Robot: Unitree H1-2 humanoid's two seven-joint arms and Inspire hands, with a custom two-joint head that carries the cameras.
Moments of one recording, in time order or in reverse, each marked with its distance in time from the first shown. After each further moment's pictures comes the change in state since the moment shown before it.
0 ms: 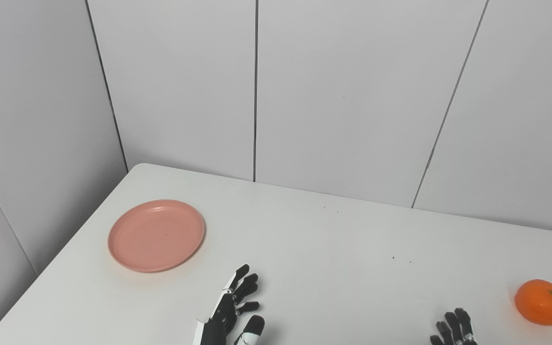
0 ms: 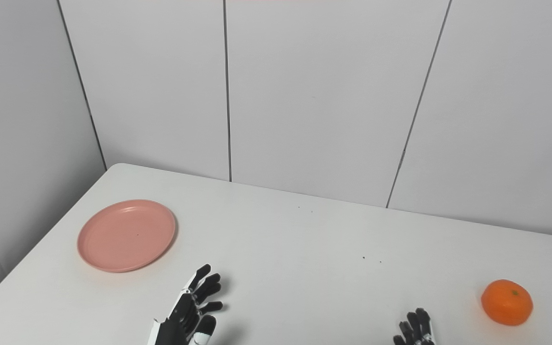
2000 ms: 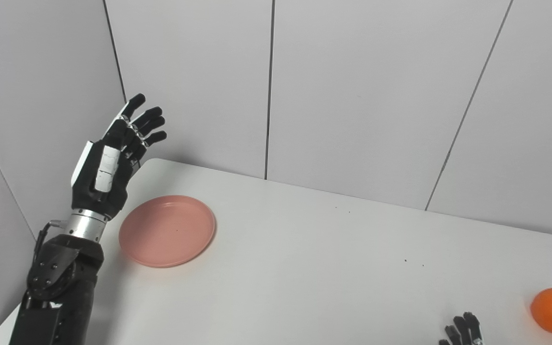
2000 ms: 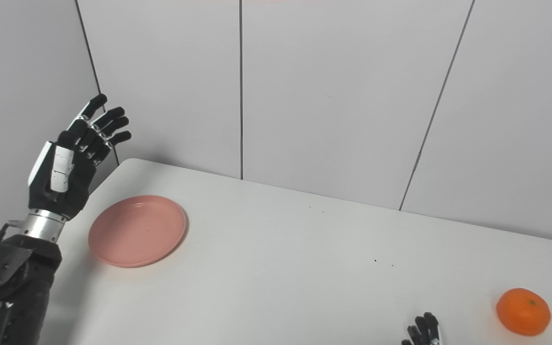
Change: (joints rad) left arm -0.614 0.593 0.445 0.090 -0.696 0.324 -0.297; right arm -0.001 -0.005 0.026 -0.006 -0.019 0.002 -0.009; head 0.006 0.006
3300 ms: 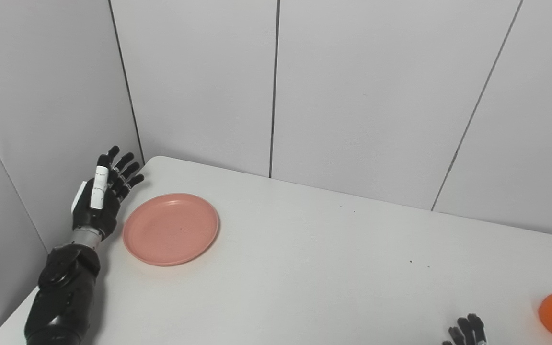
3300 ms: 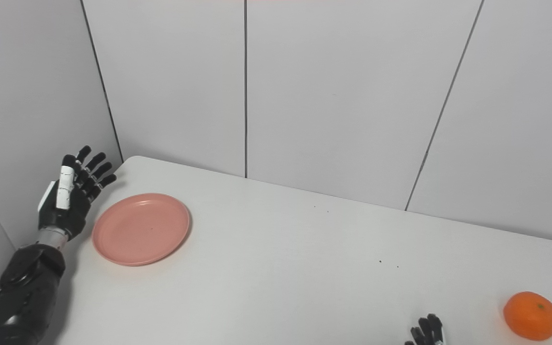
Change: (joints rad) left arm -0.130 0.024 0.067 0.719 -0.020 -0.167 -0.101; right arm 0.006 -0.002 0.008 -0.013 0.000 0.002 -0.002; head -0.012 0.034
